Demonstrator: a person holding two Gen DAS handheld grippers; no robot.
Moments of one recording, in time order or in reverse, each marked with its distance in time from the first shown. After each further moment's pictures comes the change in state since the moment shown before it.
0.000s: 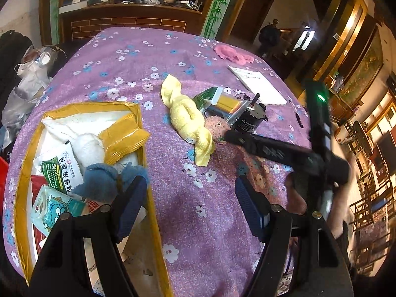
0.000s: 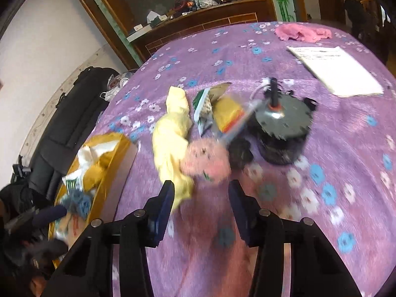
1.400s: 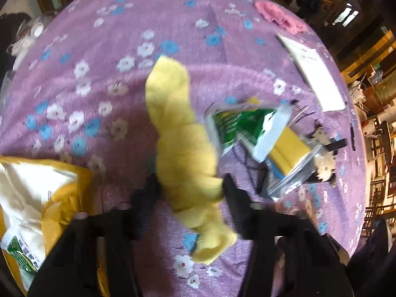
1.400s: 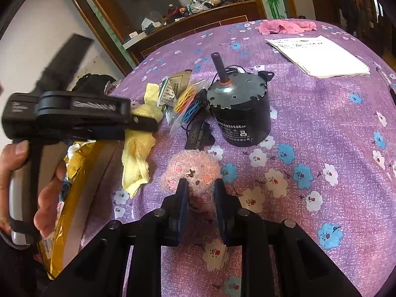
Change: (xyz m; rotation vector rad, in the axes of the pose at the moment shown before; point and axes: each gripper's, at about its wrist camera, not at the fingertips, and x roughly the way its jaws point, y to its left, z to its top) left arm 0.167 -0.005 0.101 -0.094 0.326 0.169; right arm -0.015 -0.046 -0.044 0.021 -0.054 -0.002
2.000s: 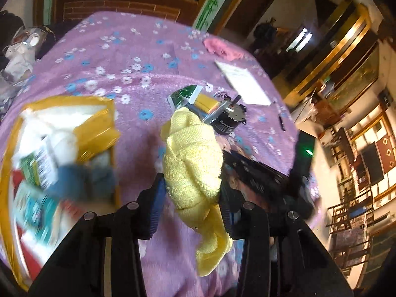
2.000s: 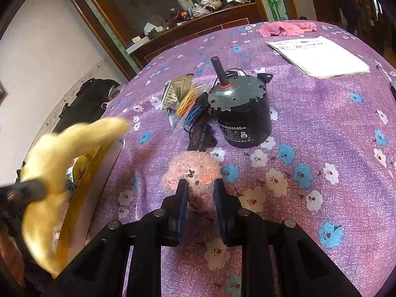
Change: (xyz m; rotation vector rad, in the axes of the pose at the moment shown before) left arm -0.135 0.034 -0.139 0.031 -0.252 -0.301; right arm -0.003 -0.004 -0.002 0.014 -0.028 0.025
